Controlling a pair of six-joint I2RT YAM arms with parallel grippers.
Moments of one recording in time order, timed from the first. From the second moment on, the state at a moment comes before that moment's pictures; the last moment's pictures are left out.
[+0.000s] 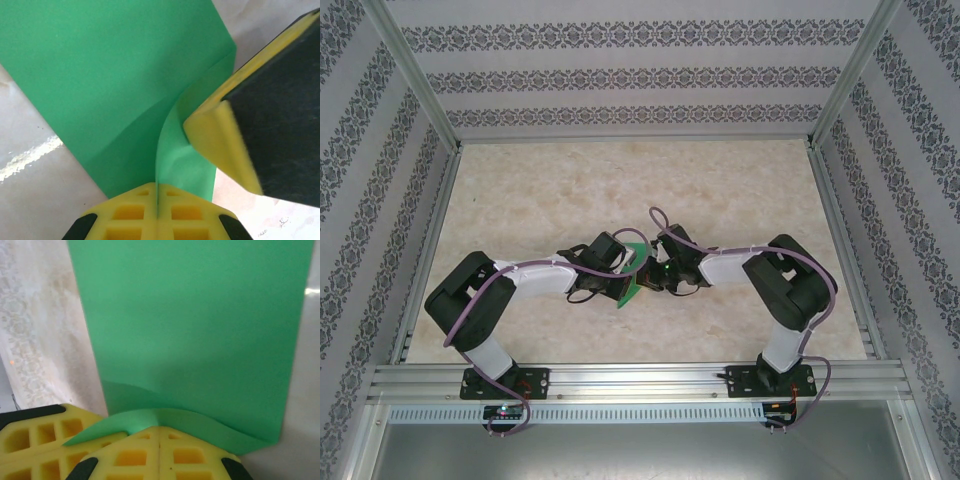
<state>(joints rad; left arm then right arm) -0.74 1.66 0.82 -0.25 0.20 -0.33 0.66 1.79 0.77 0.08 -0.51 0.88</state>
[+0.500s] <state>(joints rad) -0.74 1.66 0.82 -0.24 0.20 -0.33 0.72 1.68 0.65 0.21 -0.45 0.96</state>
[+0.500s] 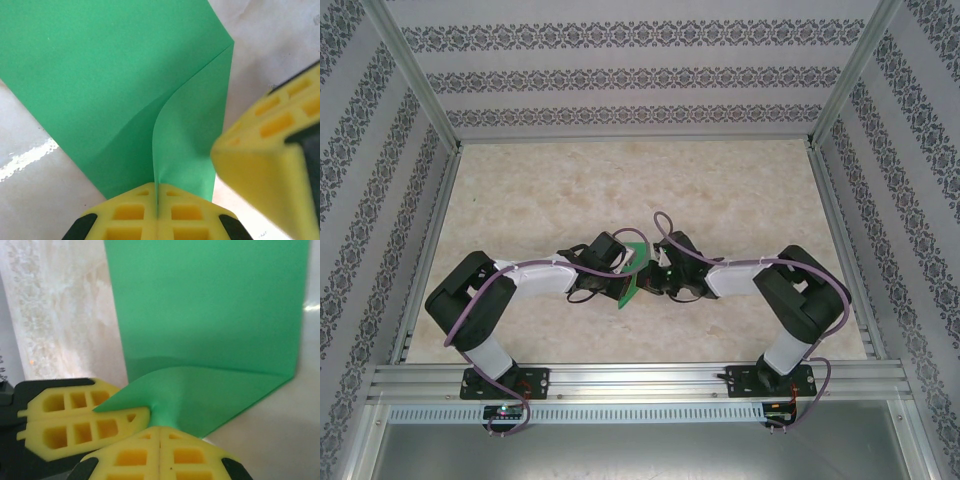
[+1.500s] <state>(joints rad) -0.74 1.67 0.80 -0.22 0.20 -0.32 0.81 1.70 0.59 0.35 -0.30 1.08</state>
